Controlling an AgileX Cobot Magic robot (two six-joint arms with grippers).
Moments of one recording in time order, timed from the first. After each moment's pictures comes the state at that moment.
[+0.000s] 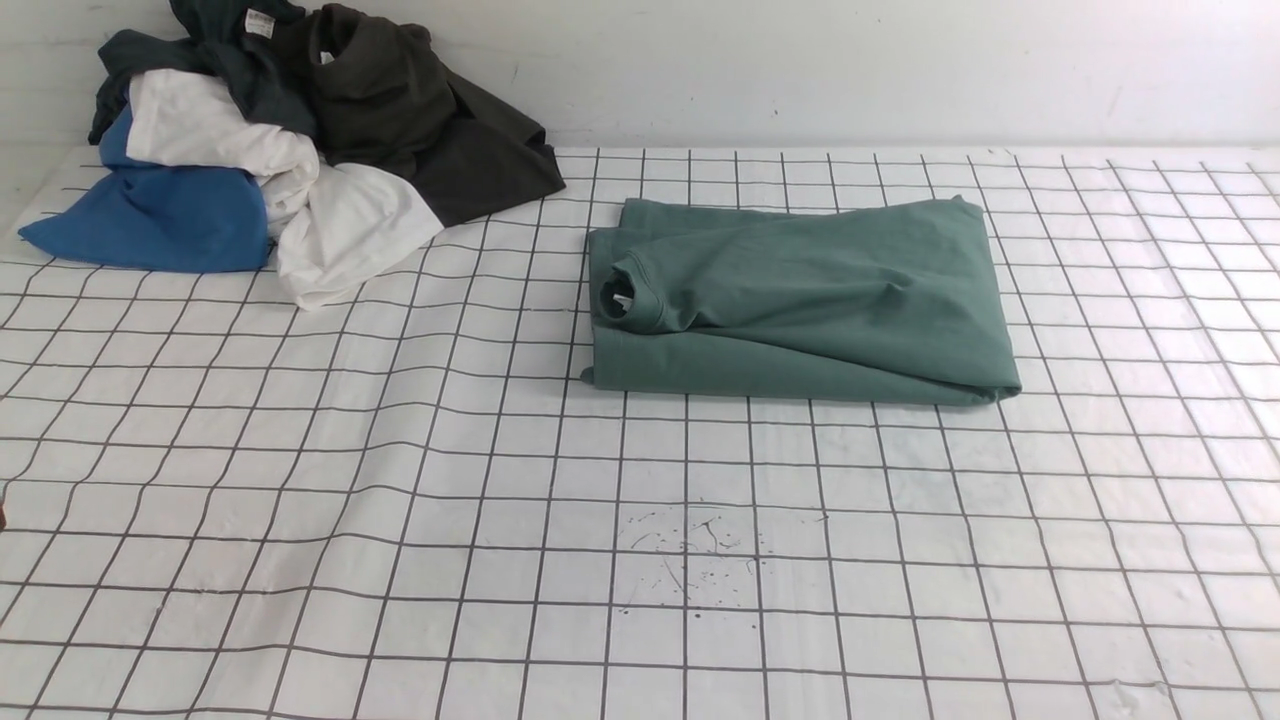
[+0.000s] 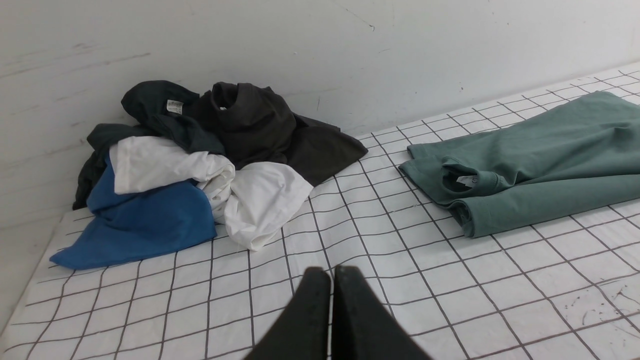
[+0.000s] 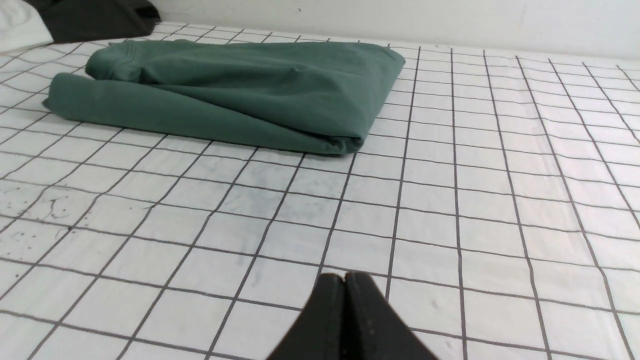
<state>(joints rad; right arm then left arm) 0.08 -0.01 0.02 0.12 0.39 -0.14 -0.21 0.22 -0.35 -0.01 0.33 0.12</state>
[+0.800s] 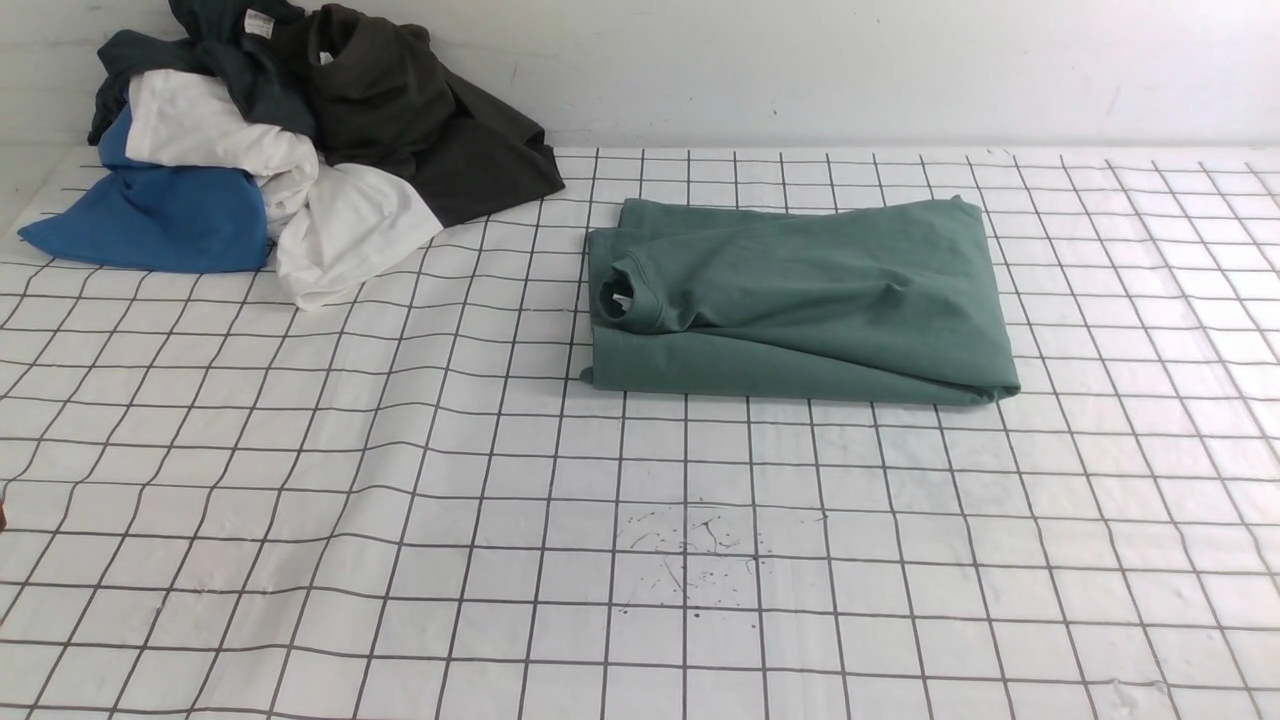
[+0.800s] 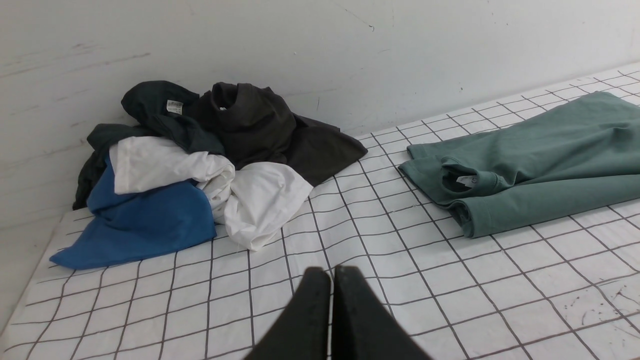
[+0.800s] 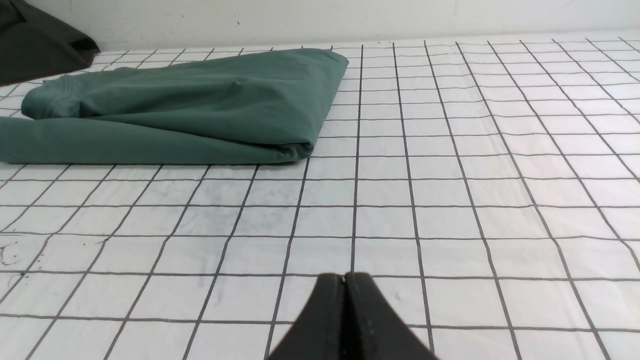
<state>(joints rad) 0.02 -0.01 0.02 0.04 0.38 0.00 -0.21 0.22 -0.35 -0.01 0.33 0.12</state>
